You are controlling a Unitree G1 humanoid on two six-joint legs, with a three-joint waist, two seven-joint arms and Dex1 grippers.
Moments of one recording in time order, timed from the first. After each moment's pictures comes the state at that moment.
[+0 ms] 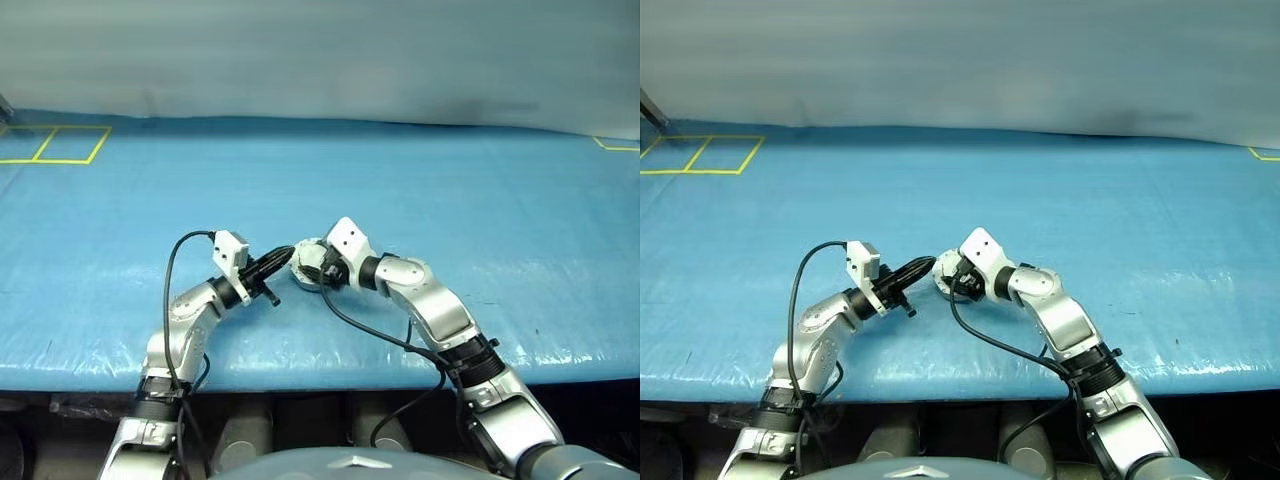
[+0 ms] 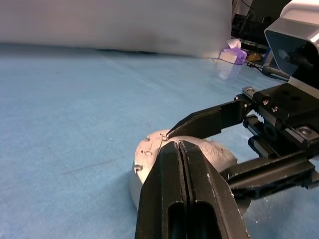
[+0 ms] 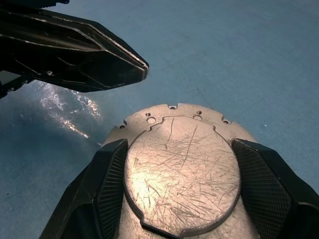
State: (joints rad) left arm -0.19 0.23 -0.04 0.10 -0.37 0.21 -0.76; right arm -0.42 -0.30 0.36 -0.01 0.09 0.55 0.59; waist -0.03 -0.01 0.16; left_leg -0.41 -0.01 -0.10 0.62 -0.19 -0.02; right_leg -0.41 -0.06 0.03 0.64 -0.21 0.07
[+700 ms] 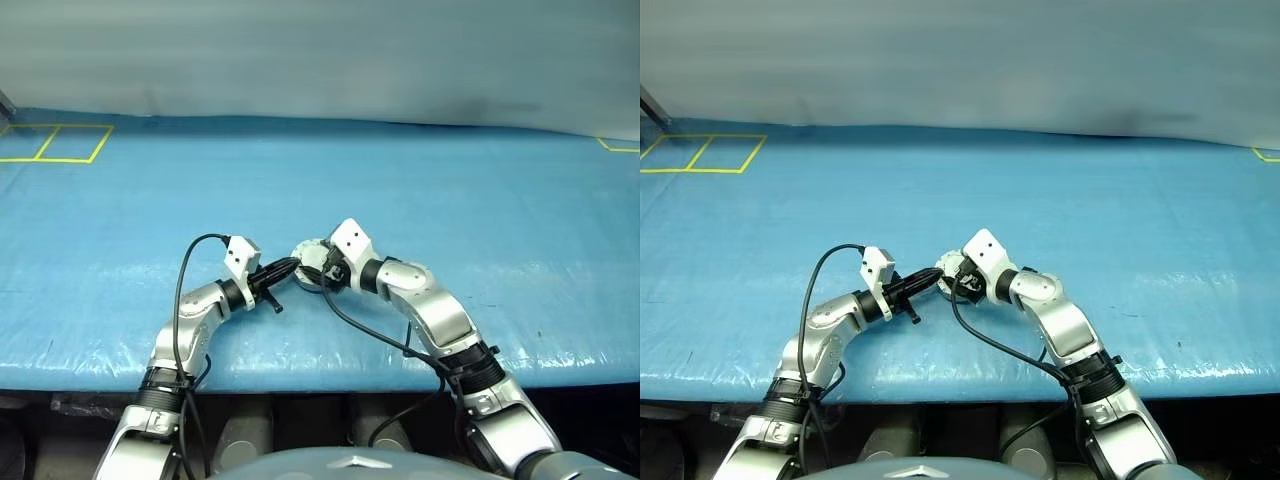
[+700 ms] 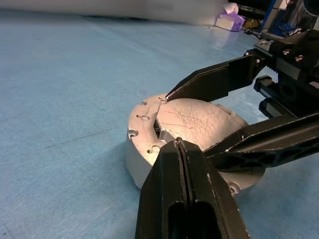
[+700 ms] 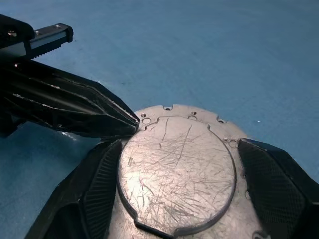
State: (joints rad) left arm -0.21 0.26 -0.09 0.18 -0.31 0.20 -0.81; right arm -0.38 -0.28 0.32 -0.05 0.09 0.56 0.56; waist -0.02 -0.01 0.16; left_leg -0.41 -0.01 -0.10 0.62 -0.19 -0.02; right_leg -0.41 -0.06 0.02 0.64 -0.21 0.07
